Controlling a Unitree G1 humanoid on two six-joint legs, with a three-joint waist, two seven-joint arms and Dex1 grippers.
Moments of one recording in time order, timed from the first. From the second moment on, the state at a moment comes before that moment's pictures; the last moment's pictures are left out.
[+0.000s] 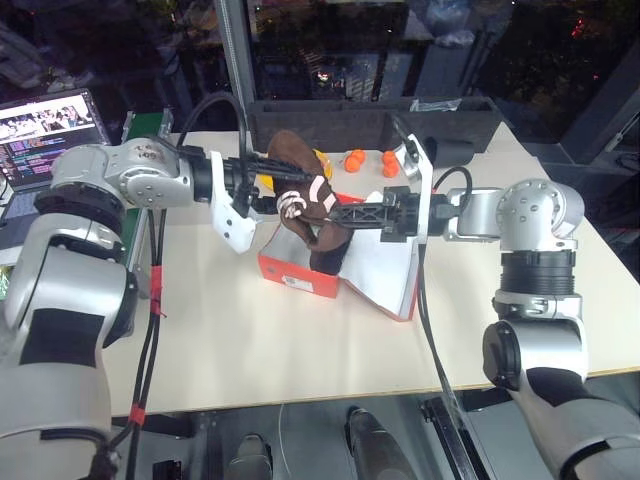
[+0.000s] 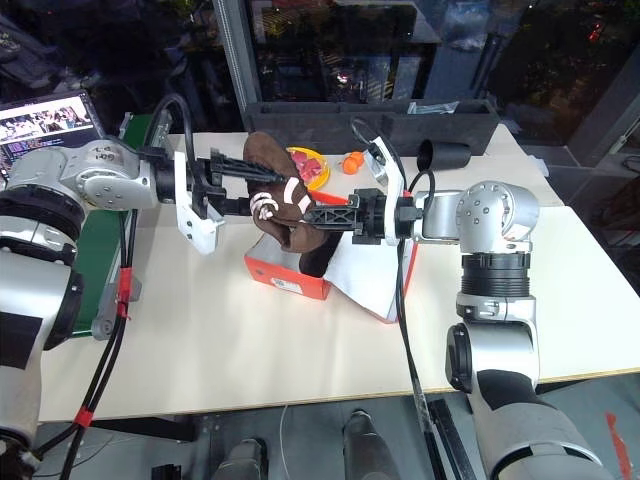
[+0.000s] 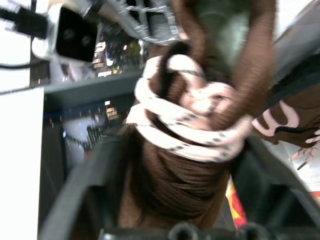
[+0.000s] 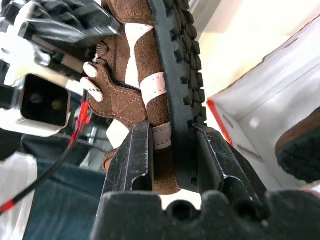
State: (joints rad) left arm -1.35 0.69 -0.43 1.23 0.44 -1.36 -0.57; right arm -1.07 -0.21 -0.37 0.23 0.71 1.45 0.37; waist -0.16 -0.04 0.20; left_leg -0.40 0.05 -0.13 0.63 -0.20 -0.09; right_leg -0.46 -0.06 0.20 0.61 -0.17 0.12
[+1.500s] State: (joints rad) left arm -1.09 0.71 -0.14 0.97 -0.08 -0.17 -1.35; right arm -1.20 0.14 -0.39 0.57 1.07 0.99 -0.75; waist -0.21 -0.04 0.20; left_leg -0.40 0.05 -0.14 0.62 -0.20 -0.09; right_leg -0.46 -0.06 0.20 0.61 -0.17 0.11
